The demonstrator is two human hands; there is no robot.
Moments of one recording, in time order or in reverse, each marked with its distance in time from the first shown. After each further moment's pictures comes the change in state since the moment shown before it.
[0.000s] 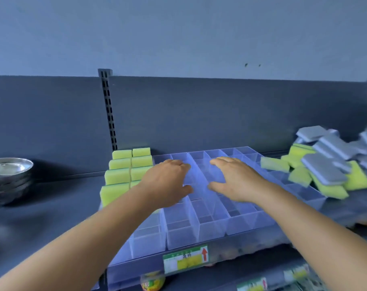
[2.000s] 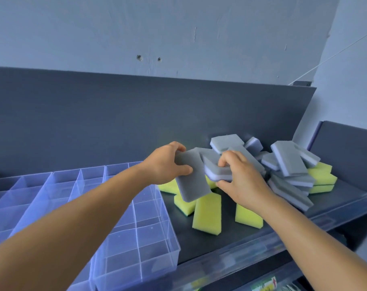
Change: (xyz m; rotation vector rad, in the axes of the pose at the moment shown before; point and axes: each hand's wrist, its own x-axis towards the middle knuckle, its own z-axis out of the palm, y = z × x) left_hand 0.278 0.266 0.033 -0.673 -0.001 -0.040; right_hand -0.006 0.377 -0.057 0.201 0.355 0.074
